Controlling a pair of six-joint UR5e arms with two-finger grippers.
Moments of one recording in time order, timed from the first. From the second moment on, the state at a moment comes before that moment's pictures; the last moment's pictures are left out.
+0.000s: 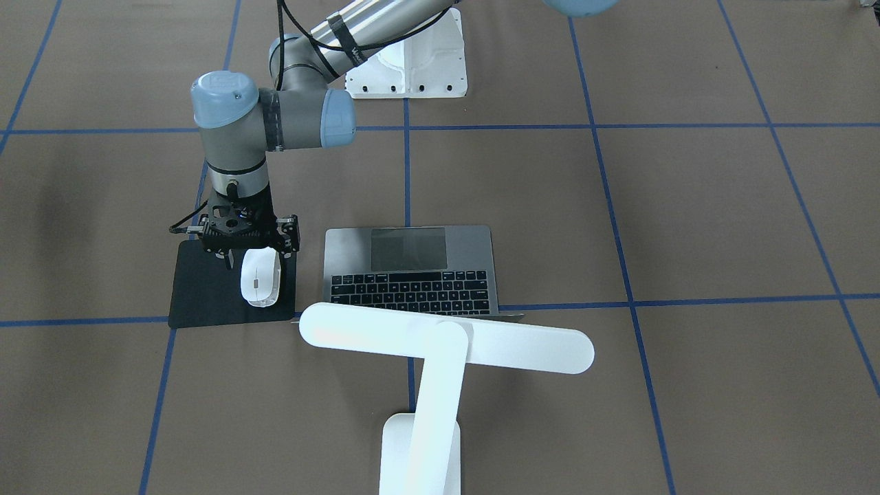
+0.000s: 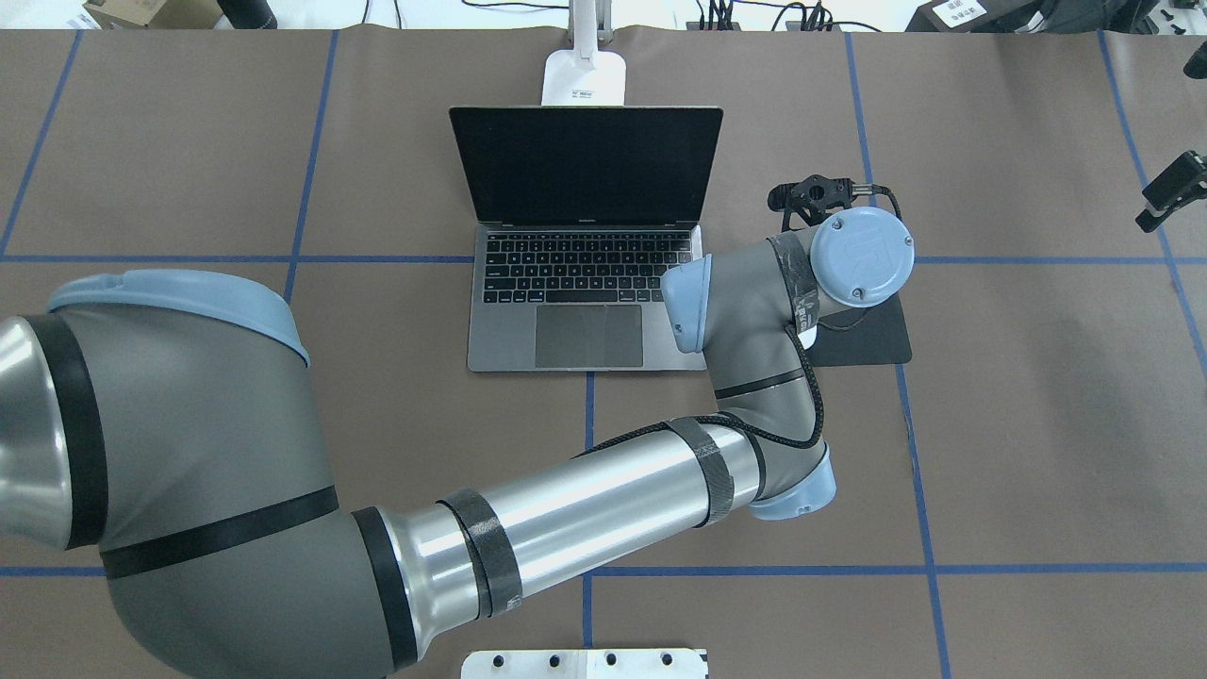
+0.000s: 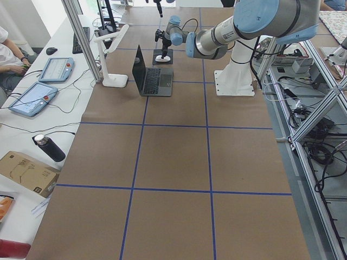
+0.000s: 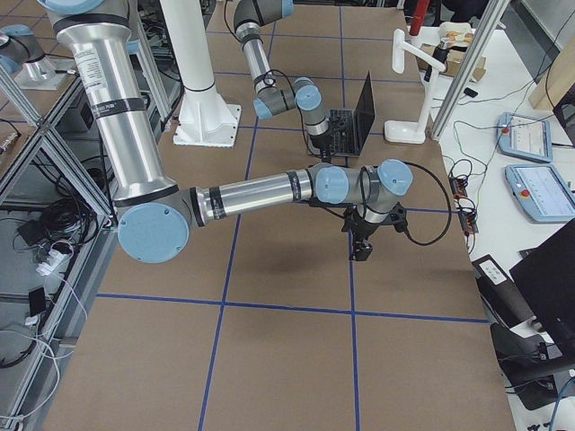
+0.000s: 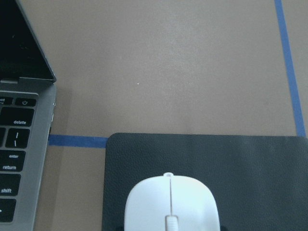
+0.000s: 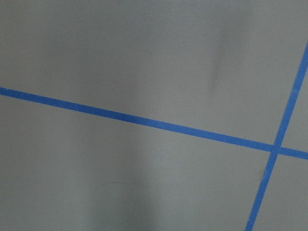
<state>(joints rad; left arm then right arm) -0.40 -3.14 -0.40 -2.16 -1.54 -1.36 1.34 -1.30 1.53 -1.81 2.34 -0.05</state>
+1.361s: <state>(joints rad) -0.85 -2.05 -1.74 -1.71 -2.13 -0.71 1.35 -1.34 1.53 -1.62 2.33 0.09</state>
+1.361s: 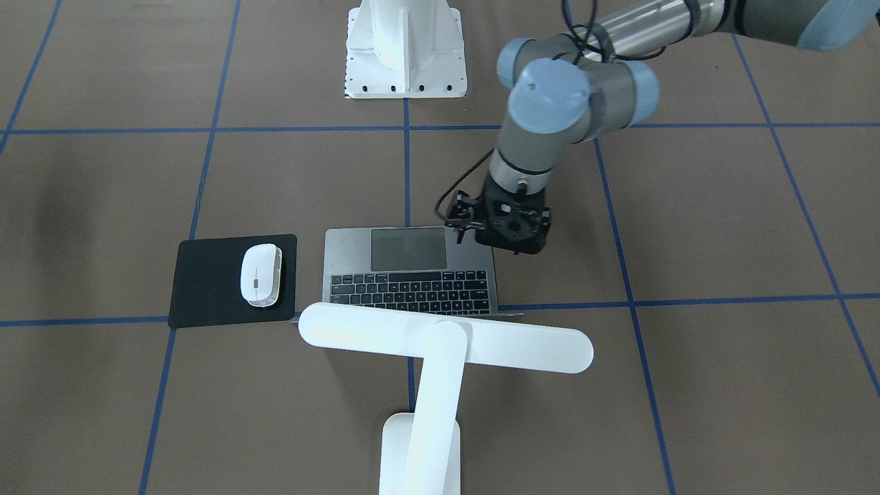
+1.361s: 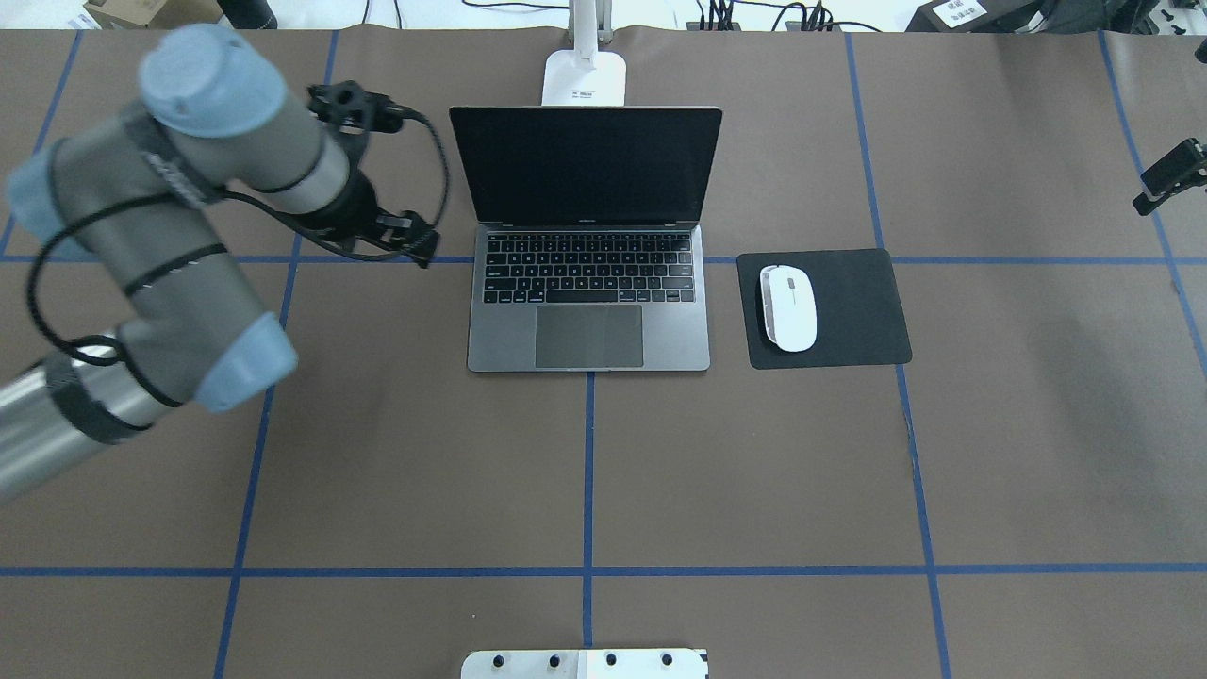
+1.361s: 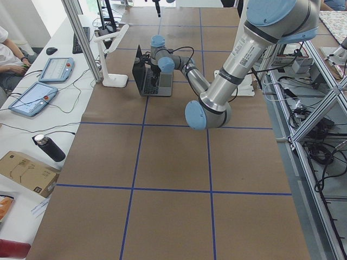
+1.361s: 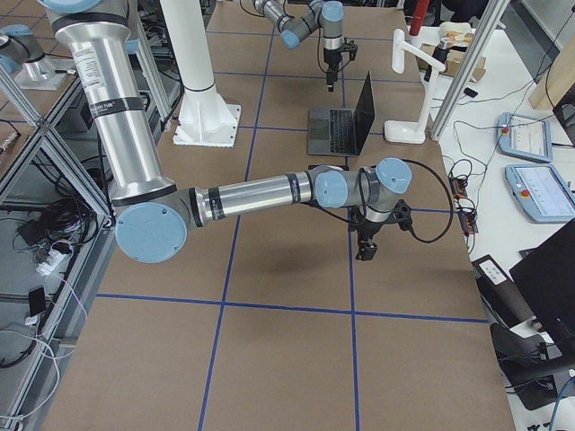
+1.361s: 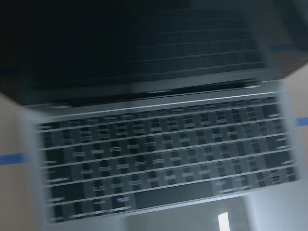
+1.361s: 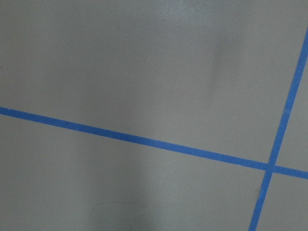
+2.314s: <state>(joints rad) -1.36 -1.76 -1.64 -1.49 -2.32 0.03 1.37 -1.45 1.62 -1.49 2.32 0.17</state>
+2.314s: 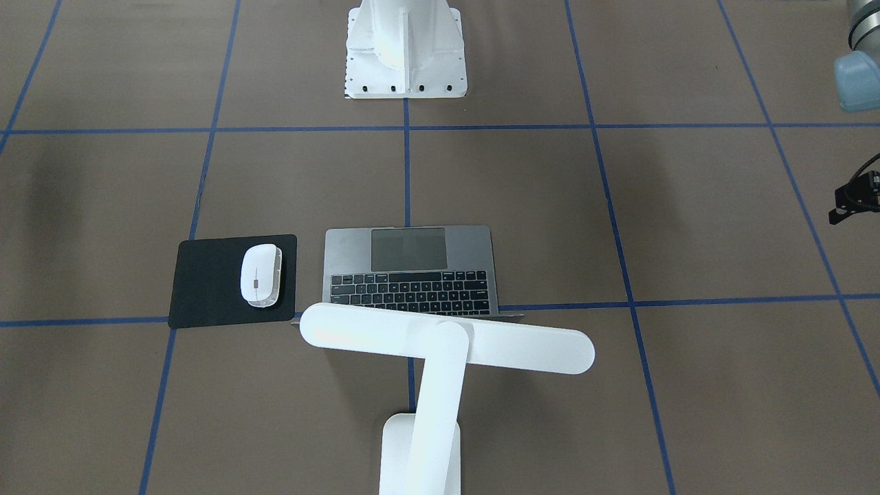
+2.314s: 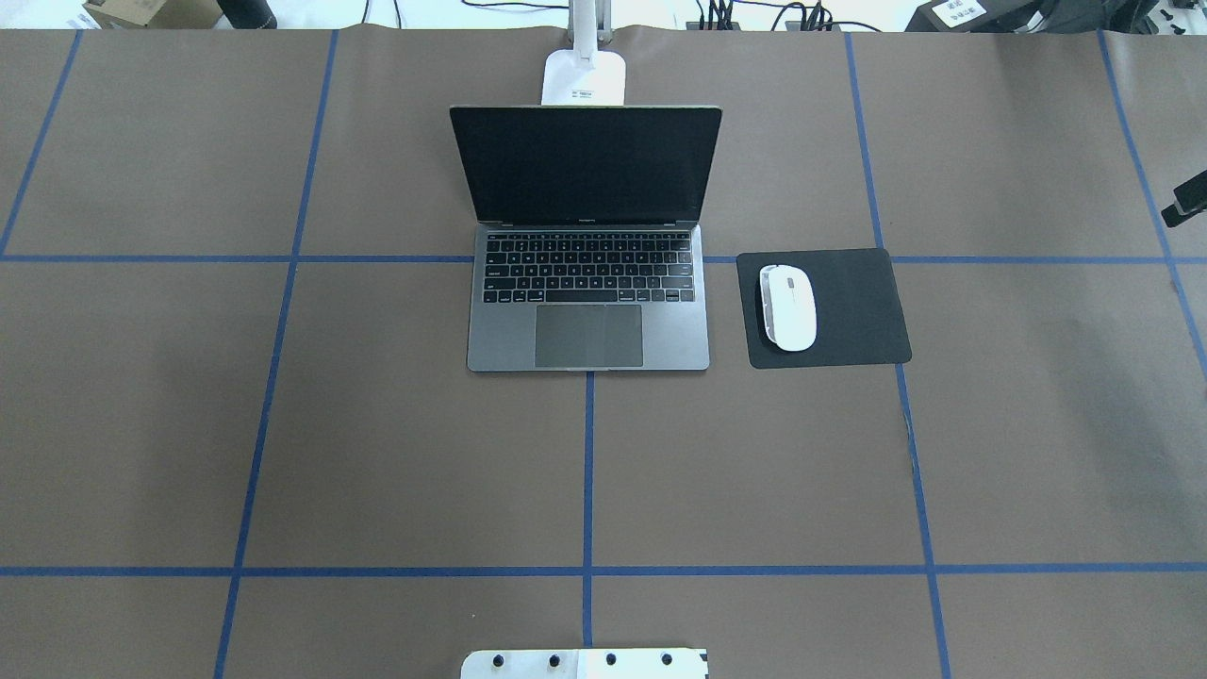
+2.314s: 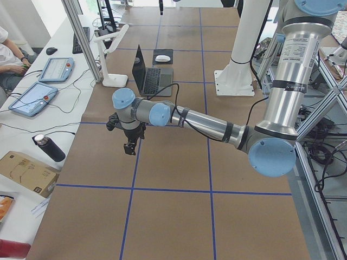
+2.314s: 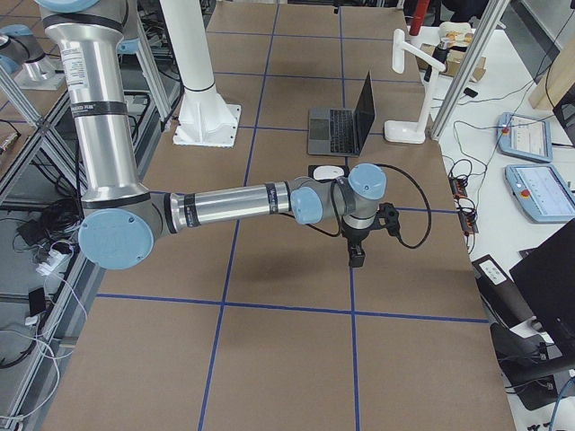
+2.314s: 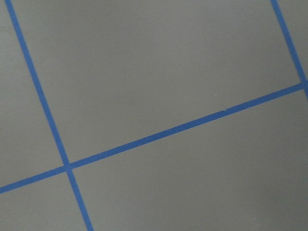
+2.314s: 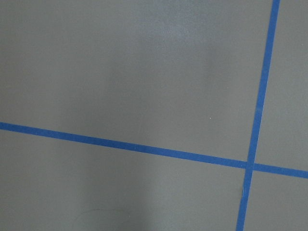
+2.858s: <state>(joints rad) -1.37 -1.78 -1.60 -1.49 -2.32 0.03 1.37 -1.45 1.64 -1.49 2.32 0.18</state>
